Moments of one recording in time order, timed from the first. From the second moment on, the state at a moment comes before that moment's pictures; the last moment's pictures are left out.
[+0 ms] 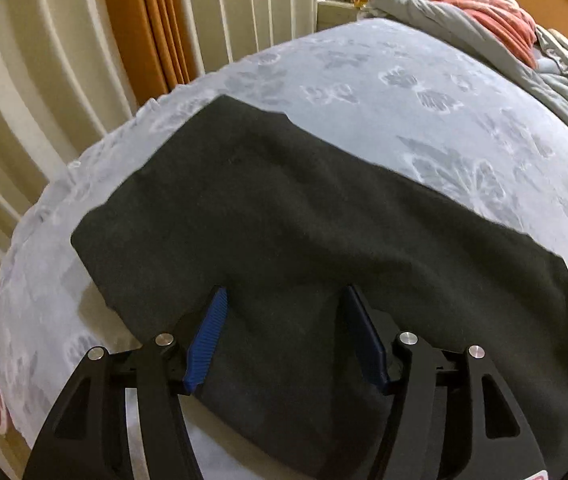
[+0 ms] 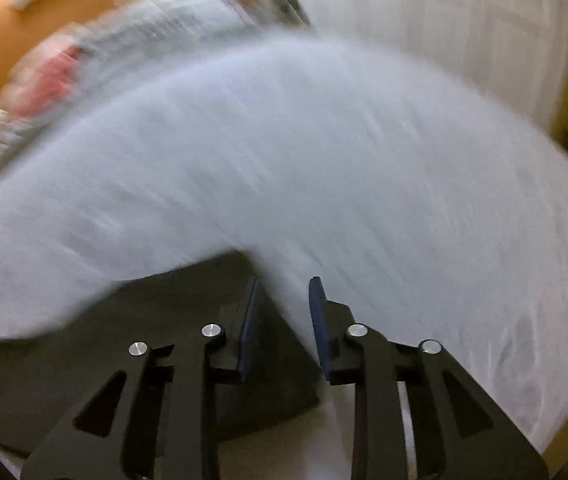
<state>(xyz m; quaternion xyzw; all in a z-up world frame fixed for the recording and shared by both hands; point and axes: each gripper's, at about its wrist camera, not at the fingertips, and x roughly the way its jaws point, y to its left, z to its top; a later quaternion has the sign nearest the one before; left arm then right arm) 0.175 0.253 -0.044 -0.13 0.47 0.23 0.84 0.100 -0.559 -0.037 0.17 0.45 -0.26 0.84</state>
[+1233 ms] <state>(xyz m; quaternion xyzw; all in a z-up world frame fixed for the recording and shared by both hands) 0.124 0.298 0.000 -0.20 0.47 0.16 0.84 0.133 -0.393 0.041 0.10 0.39 -0.16 0.90</state>
